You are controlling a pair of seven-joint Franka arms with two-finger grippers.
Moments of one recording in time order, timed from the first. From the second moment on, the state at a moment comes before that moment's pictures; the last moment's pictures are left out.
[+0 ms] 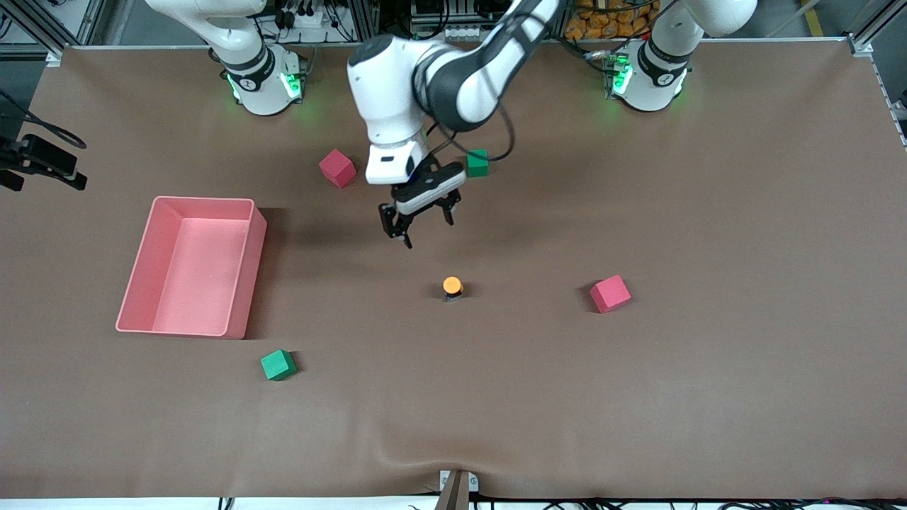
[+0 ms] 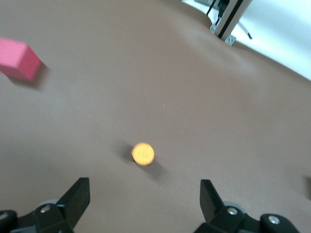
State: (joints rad) left arm -1.22 0.65 0.42 -1.23 0.19 1.97 -1.55; right arm -0.02 0.00 -0.08 -1.51 0.03 1.49 -0.08
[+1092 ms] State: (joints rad) left arm -0.63 0.26 0.42 -1.25 -0.04 1.63 -0.40; right arm -0.02 0.00 -0.08 -1.51 0.03 1.49 -0.08
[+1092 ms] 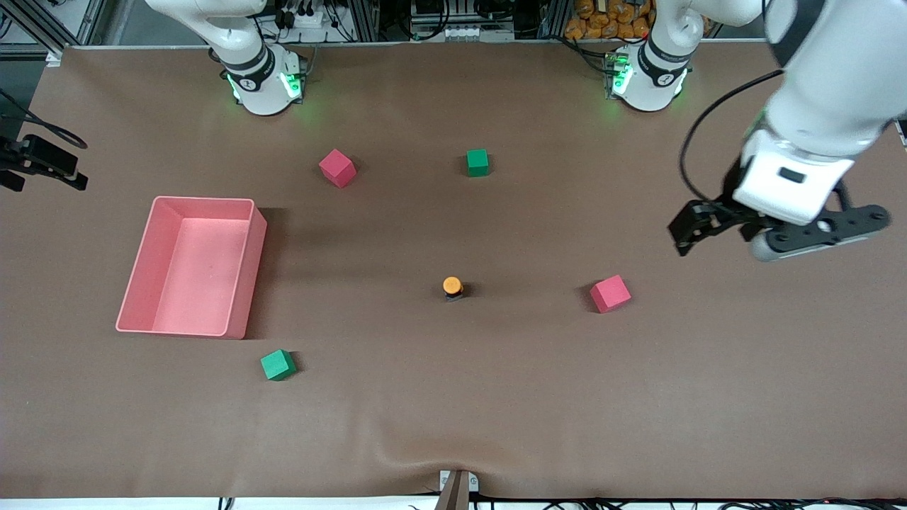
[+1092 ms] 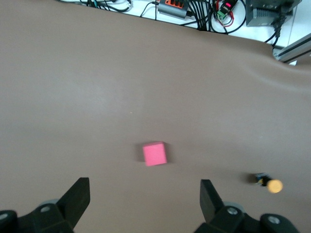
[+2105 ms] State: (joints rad) left arm -0.35 0.07 0.23 -1.36 -0.03 1.47 -0.23; right arm -0.02 0.00 -0.07 -1.51 0.03 1.49 -0.08
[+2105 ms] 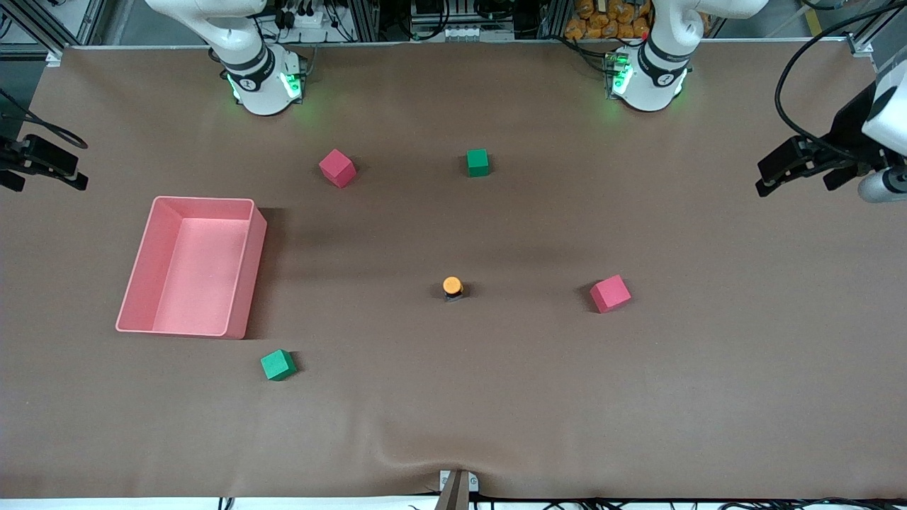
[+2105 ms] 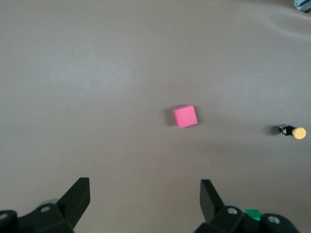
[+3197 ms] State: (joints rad) left arm -0.14 -0.02 0.03 -1.50 -0.02 1.46 -0.11; right arm -0.02 0.00 -0.07 -1.51 0.03 1.49 -0.08
